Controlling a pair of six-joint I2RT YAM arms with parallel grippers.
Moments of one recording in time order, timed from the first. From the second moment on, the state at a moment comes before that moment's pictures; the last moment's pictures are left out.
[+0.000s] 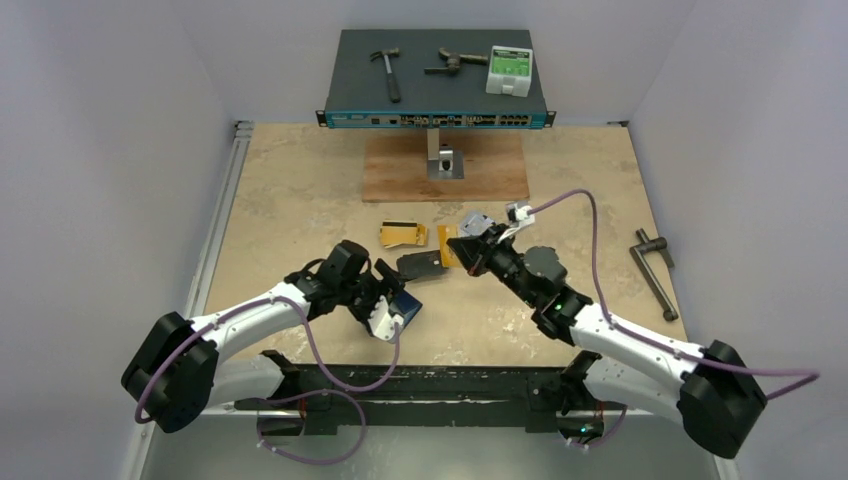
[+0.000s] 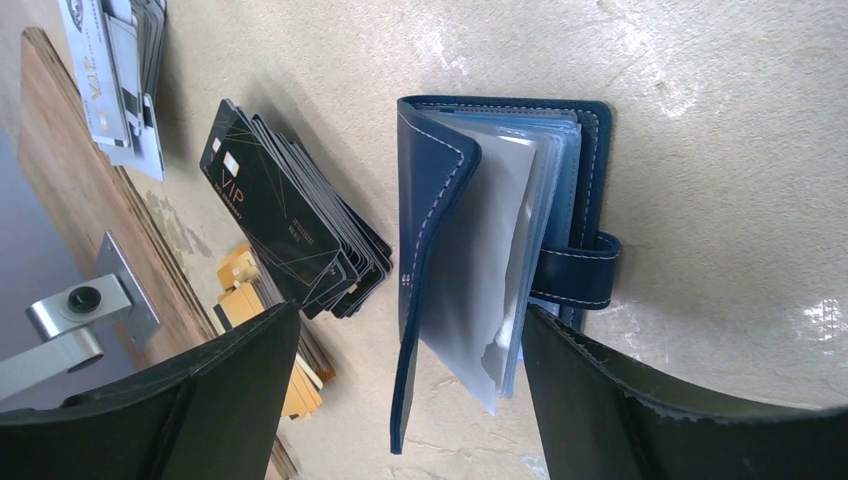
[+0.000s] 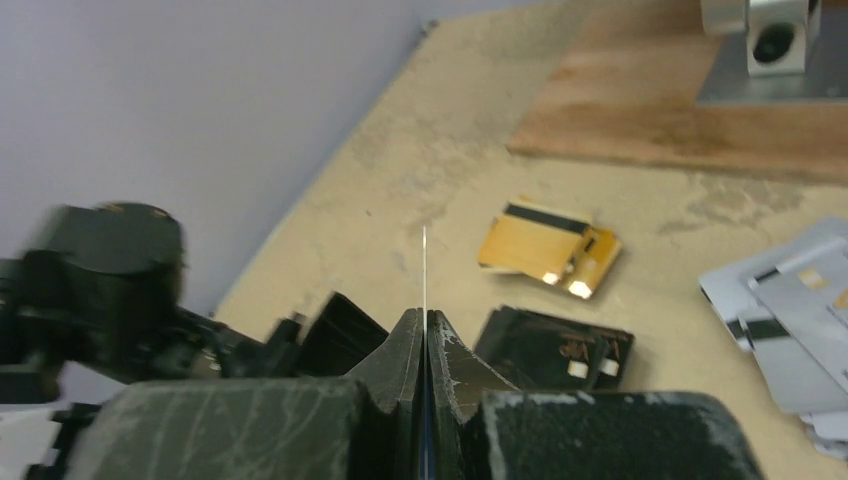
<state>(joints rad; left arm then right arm) -0.66 1.19 0.54 -0.27 0.43 1.55 0.76 0.95 0.44 0.54 0.06 0.58</state>
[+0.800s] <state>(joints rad) -0.67 1.28 0.64 -0.25 0.43 1.52 0.76 1.42 0.42 0.79 -0.10 0.57</state>
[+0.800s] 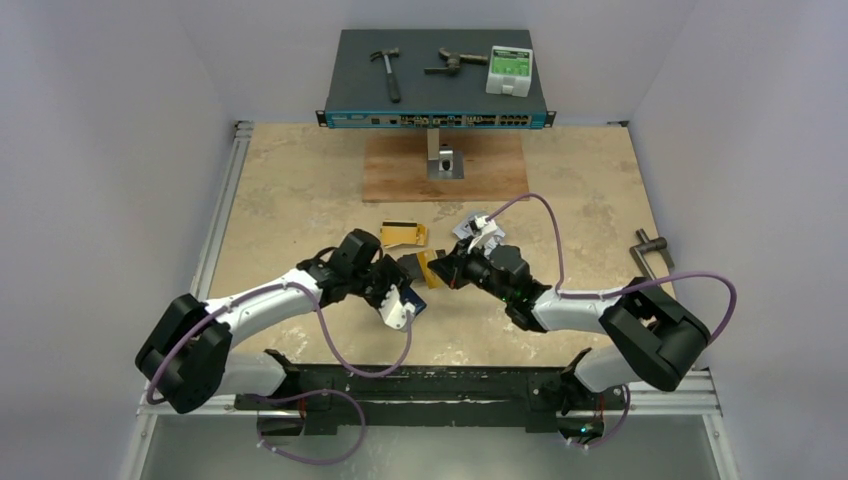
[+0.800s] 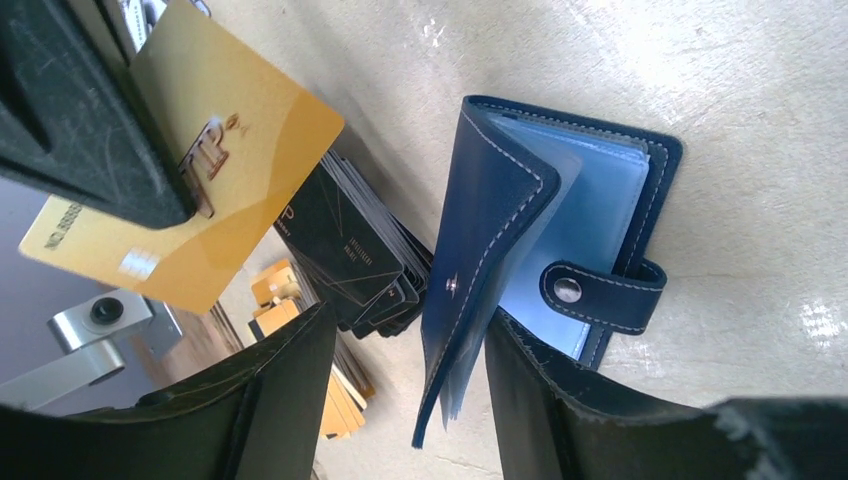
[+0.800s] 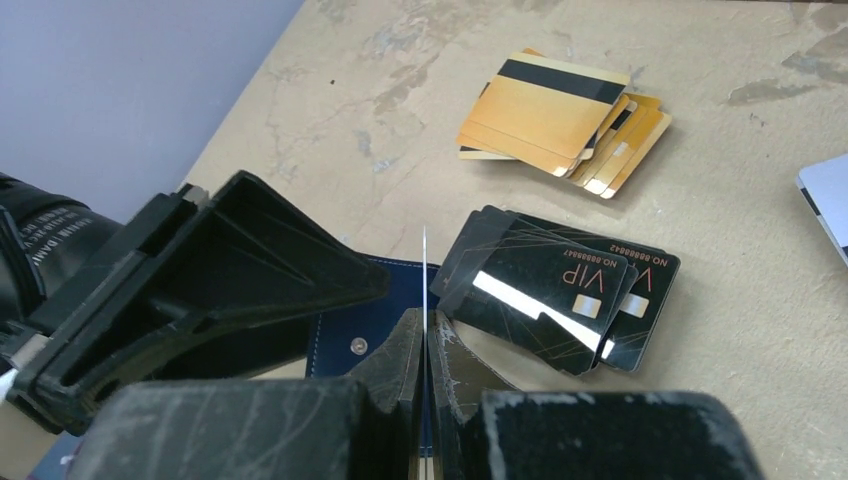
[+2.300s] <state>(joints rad) -0.75 1.39 0.76 -0.40 0.37 1.36 0.76 1.66 0.43 1.00 -0.24 0.63</state>
